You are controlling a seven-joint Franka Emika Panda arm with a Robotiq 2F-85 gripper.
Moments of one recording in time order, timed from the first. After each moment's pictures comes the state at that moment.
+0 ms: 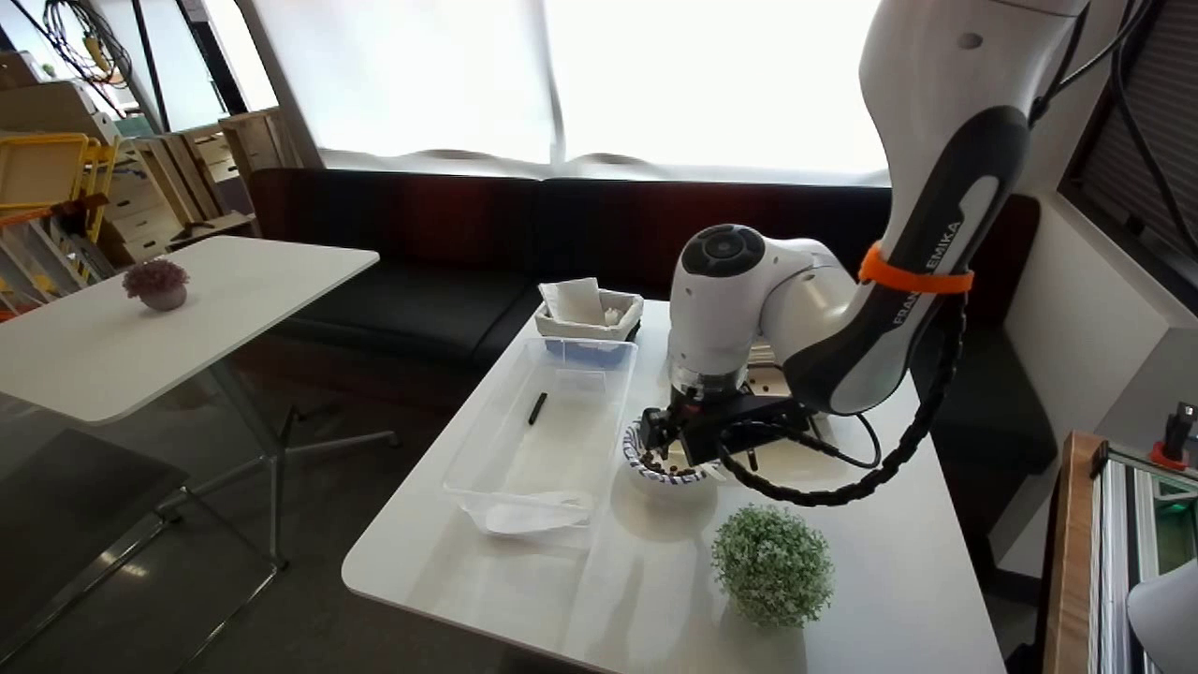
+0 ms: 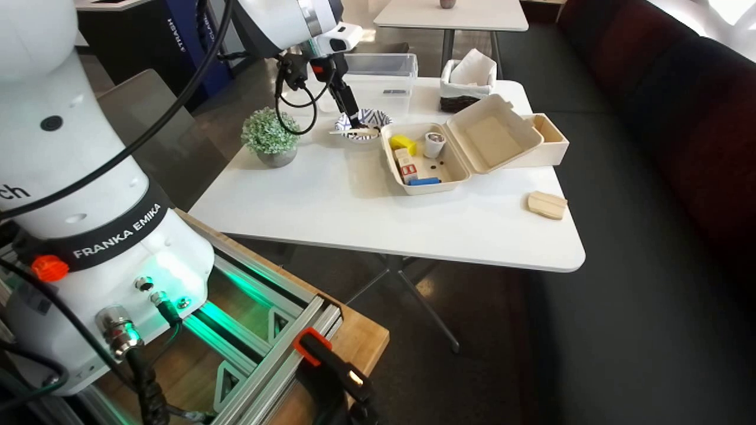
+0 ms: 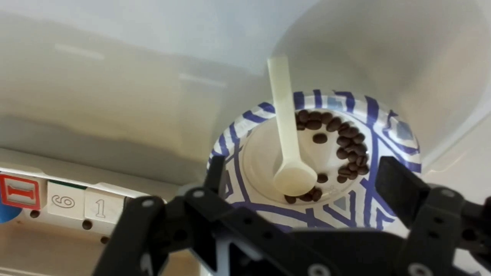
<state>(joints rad) 0.12 0.44 -0.06 -2.38 -0.83 2.91 1.45</state>
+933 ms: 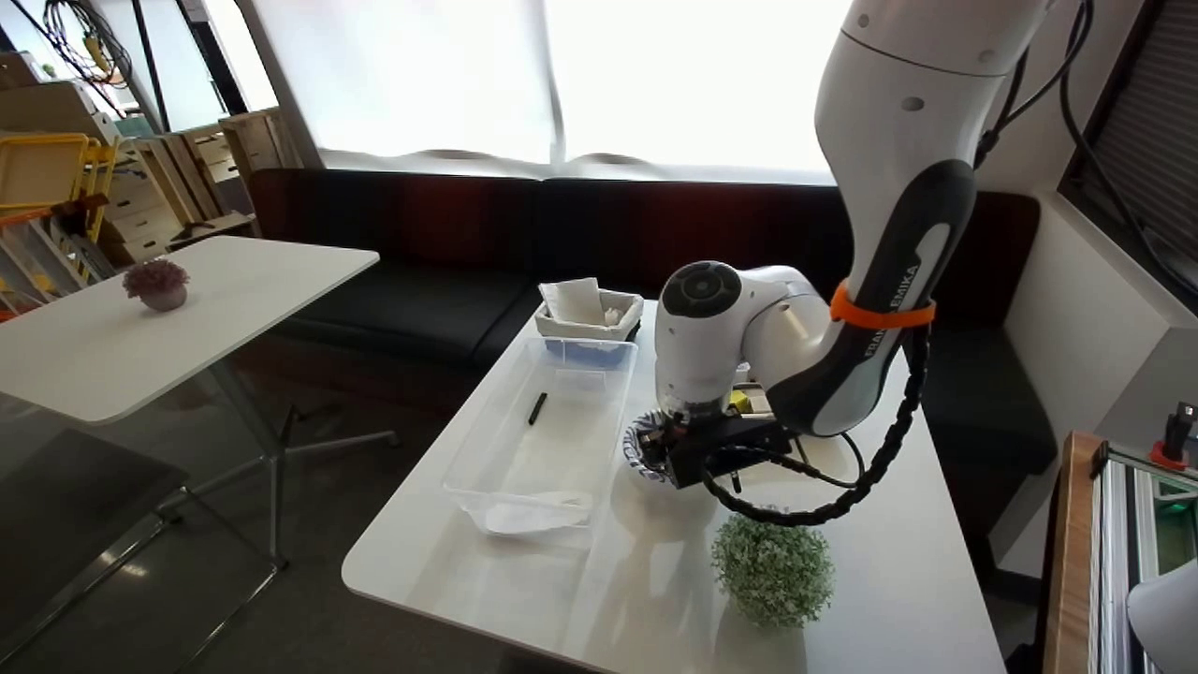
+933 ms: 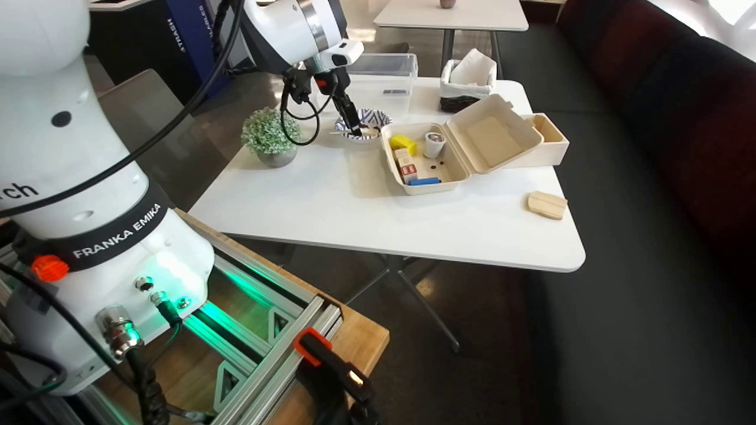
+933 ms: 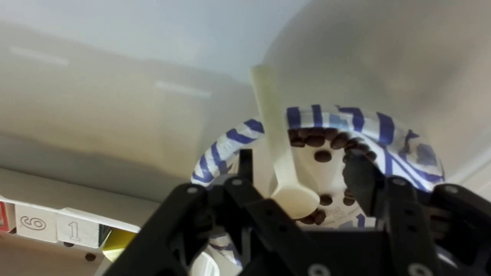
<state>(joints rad) 0.22 0.55 -0.14 -2.30 -0.86 2.92 1.53</state>
